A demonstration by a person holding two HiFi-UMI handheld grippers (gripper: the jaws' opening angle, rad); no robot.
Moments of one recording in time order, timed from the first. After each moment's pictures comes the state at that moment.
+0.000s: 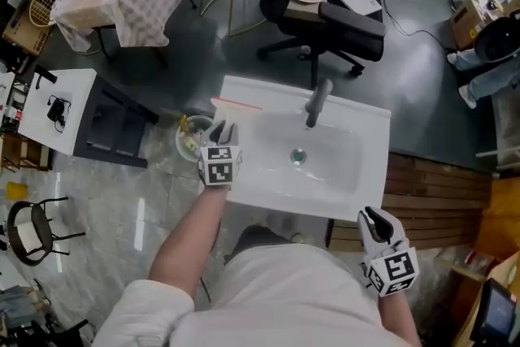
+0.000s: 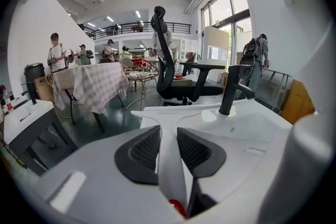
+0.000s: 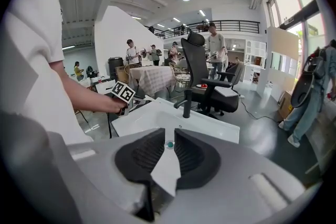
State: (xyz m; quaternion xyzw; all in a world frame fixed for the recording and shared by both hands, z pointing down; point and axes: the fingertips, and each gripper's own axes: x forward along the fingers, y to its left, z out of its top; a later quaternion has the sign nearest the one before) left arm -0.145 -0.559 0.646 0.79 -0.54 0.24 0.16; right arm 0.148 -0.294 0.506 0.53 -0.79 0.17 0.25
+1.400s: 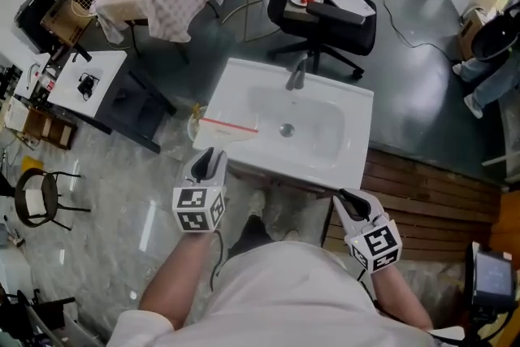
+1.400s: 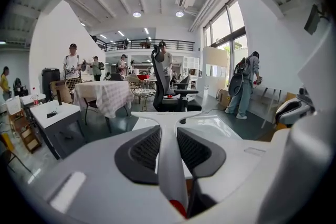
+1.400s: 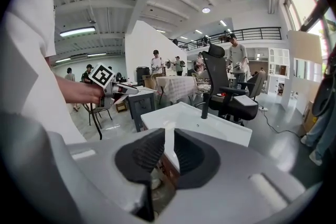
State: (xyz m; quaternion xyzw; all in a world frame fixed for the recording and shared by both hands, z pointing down) left arm -0.099 -0.277 0.487 0.79 -0.58 0.16 0.13; right arm 0.179 -0.173 0.499 0.42 -0.88 0.12 0.21
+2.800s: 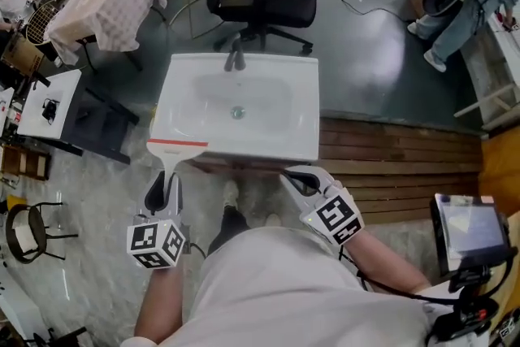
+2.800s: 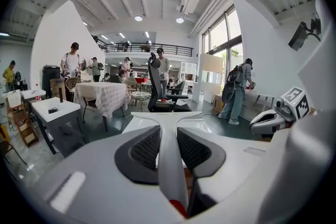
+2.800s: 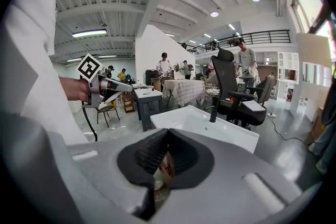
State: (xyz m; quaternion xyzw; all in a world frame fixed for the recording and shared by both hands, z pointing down) left arm -0.073 -0.181 0.452 0.80 -0.58 0.13 0.13; right arm 0.167 -0.142 0.495 0.37 -0.90 0.09 0.20
